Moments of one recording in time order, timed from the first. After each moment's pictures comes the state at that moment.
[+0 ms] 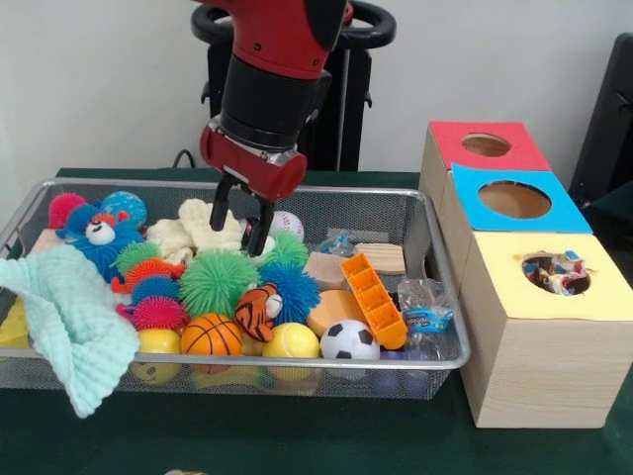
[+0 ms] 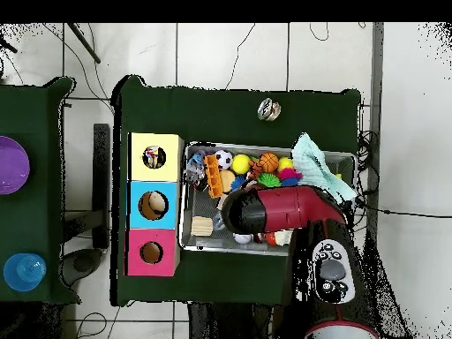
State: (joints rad) arm -0.29 -0.63 0.00 1.60 -0.49 0.49 2.54
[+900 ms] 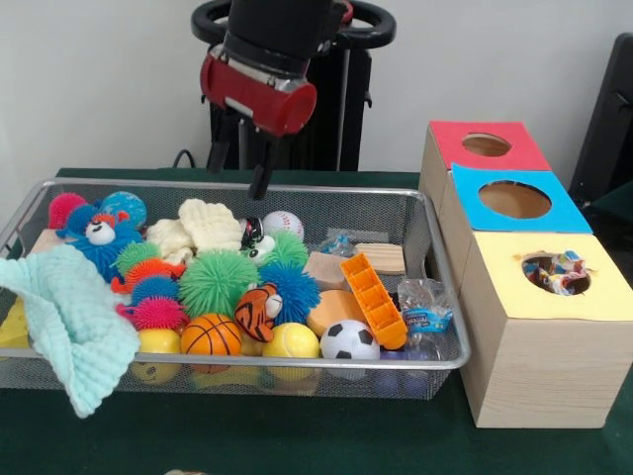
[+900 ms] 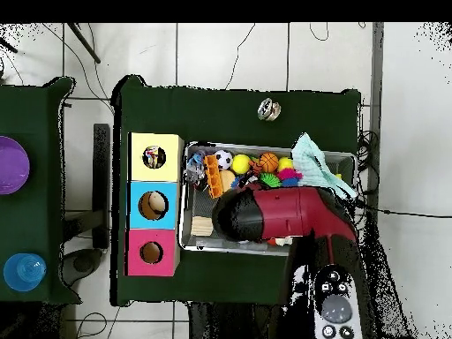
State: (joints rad) arm -0.27 -0.79 0.00 1.63 -0.50 0.56 2.54
